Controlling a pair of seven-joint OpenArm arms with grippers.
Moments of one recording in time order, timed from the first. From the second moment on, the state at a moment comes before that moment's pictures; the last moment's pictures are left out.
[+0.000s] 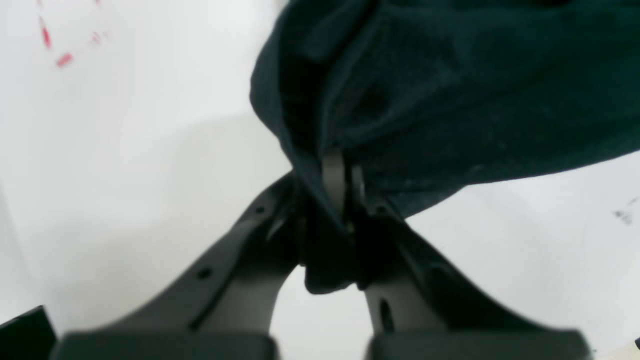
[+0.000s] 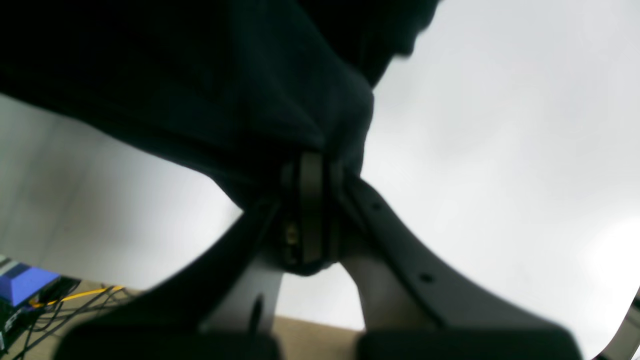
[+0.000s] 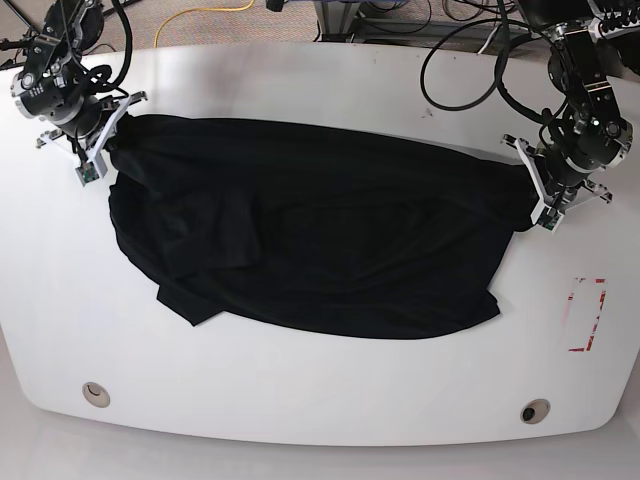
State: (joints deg) left arm 6.9 -14.3 -23.8 108.3 -11.7 -43.0 64.9; right arm -19.3 16.1 34.6 113.1 26.9 41.1 -72.5
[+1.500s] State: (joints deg) left arm -0.2 -15.4 -32.7 106.9 -24.9 -42.9 71.4; right arm -24.9 10.1 50.4 112.9 48.5 41.0 -75.6
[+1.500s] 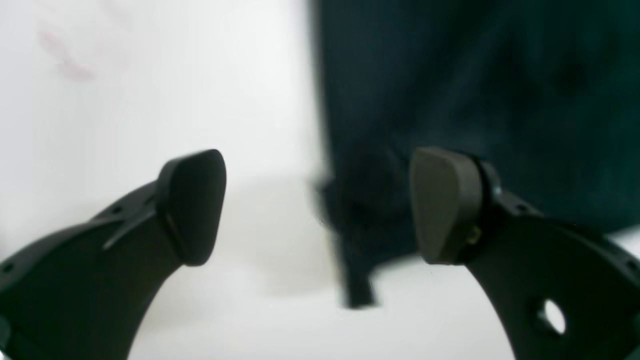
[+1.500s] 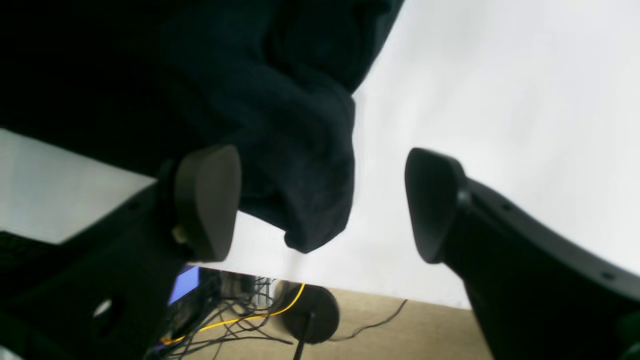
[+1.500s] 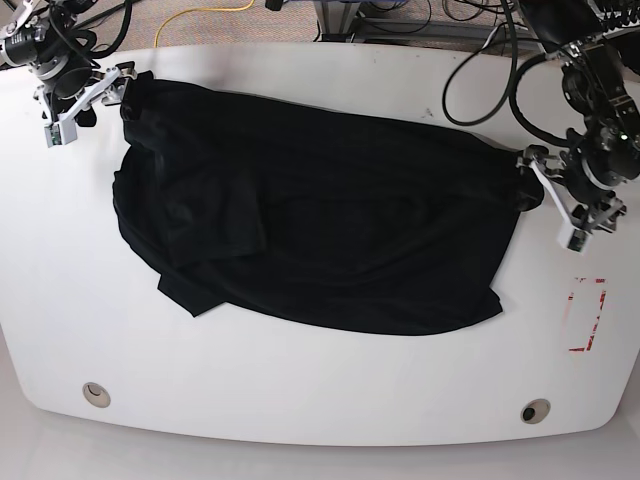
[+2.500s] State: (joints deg) left arm 8.1 -18.7 -35.3 93.5 -32.6 -42.8 72.2; right arm -22.2 8.2 42.3 112.9 47.5 40.9 -74.8
